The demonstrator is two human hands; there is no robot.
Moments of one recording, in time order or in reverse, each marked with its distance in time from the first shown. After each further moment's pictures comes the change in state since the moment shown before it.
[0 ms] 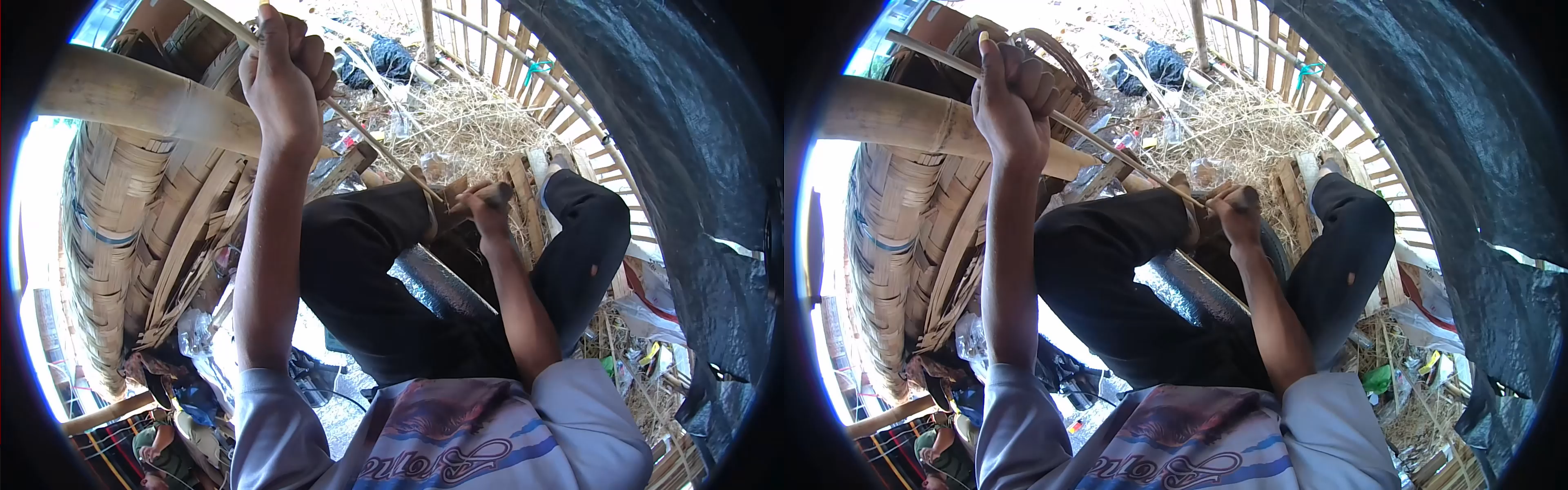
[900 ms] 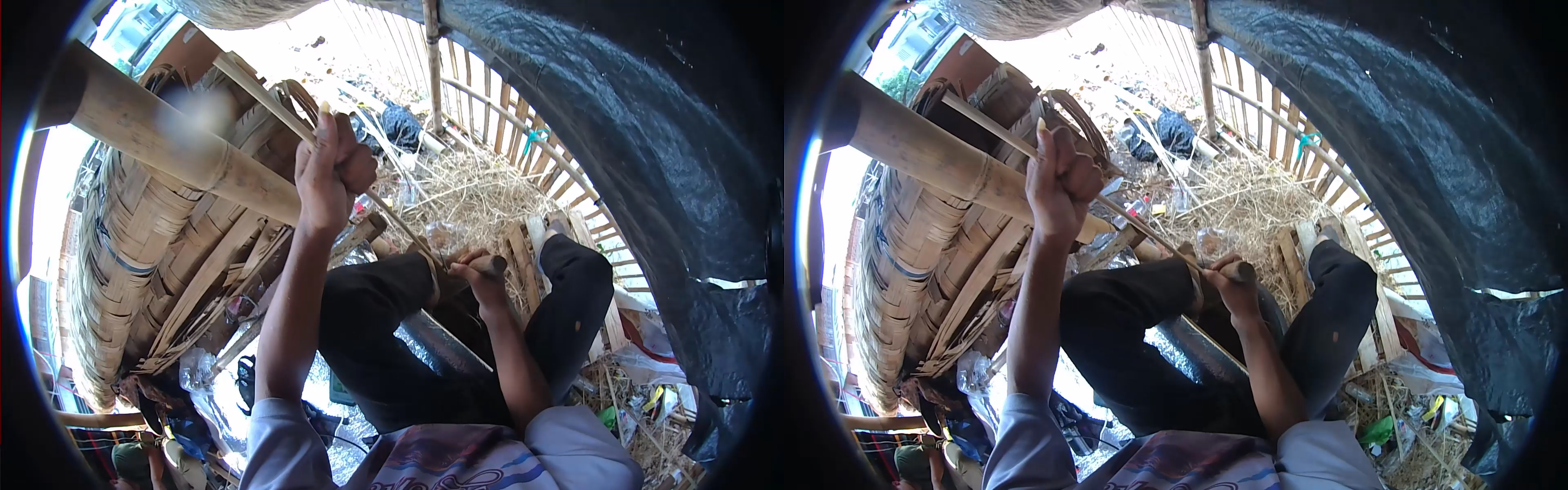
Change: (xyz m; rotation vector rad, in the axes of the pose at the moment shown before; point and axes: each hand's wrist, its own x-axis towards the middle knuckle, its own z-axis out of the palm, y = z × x) left_hand 0.000 0.000 -0.006 -0.192 -0.331 -0.073; right_hand -0.022 -0.063 0.007 0.136 -0.094 0.049
